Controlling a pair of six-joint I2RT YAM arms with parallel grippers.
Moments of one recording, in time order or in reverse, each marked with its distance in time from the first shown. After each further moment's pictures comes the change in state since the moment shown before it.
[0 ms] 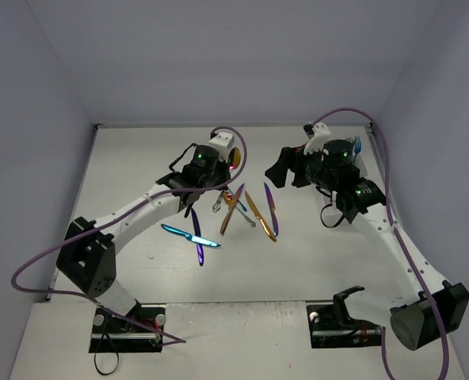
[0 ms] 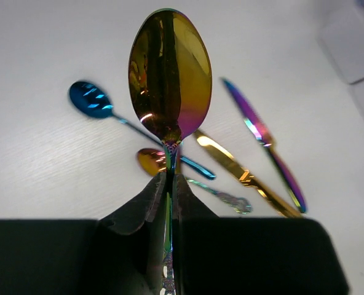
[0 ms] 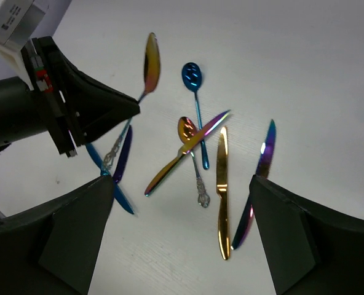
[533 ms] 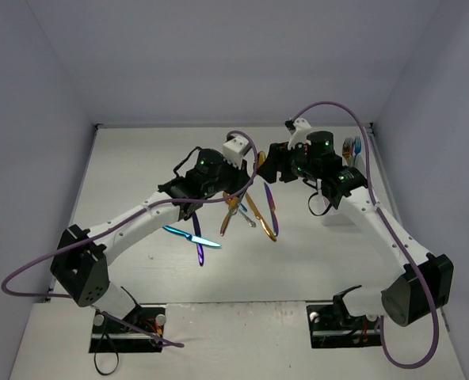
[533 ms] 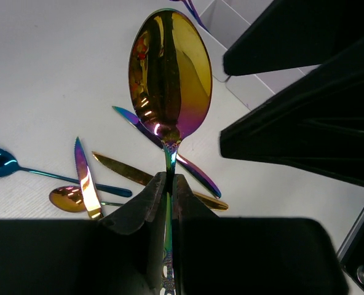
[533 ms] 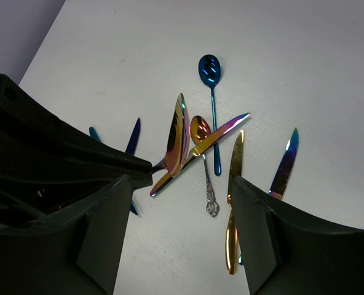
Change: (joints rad) left arm -0.093 -0.086 -0.027 0.136 0.244 0.040; right arm 0.057 0.173 0.103 0.015 -0.061 -0.036
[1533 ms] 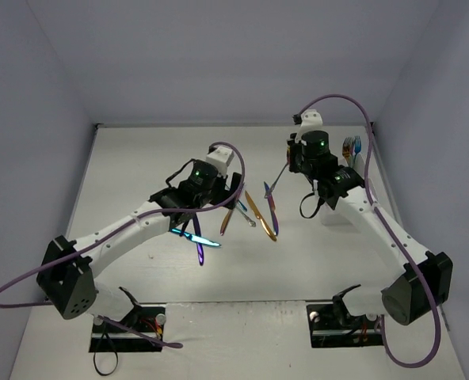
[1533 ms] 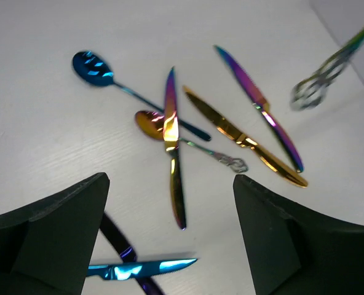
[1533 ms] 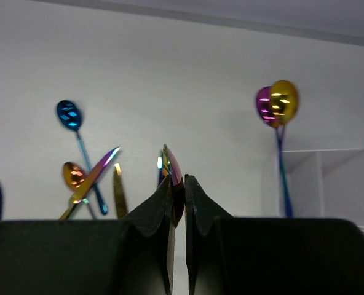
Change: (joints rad) left arm -0.028 -0.091 -0.091 -0.148 -0.320 -0.011; right arm 0.052 0.013 0.009 0.029 0.533 -0.119
